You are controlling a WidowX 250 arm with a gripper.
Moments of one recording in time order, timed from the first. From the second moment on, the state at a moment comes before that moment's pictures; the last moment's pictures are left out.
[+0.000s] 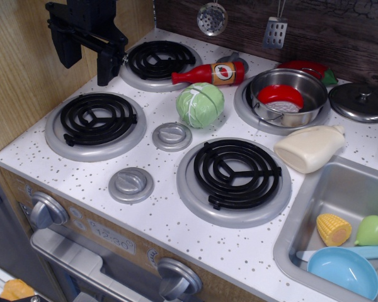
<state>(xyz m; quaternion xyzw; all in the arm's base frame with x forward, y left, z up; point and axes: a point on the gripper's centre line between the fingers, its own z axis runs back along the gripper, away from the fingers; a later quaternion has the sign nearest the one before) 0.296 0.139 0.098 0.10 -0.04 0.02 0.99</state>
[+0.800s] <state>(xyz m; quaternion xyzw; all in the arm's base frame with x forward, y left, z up) 0.346 0.071 0.103 0.08 -0.08 -0.16 0.98</state>
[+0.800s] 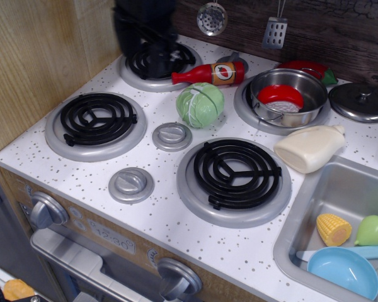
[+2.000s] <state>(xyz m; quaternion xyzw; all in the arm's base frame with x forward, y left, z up) 0.419 -0.045 0.079 0.04 -0.24 -0.42 0.88</state>
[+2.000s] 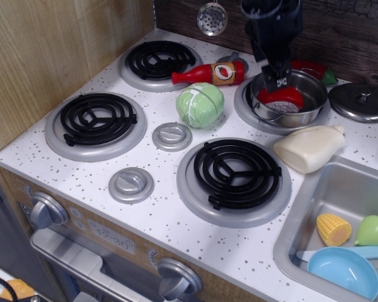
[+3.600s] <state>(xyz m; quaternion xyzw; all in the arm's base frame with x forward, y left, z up) 0.427 -0.032 0.090 0.03 -0.15 -0.40 0.90</state>
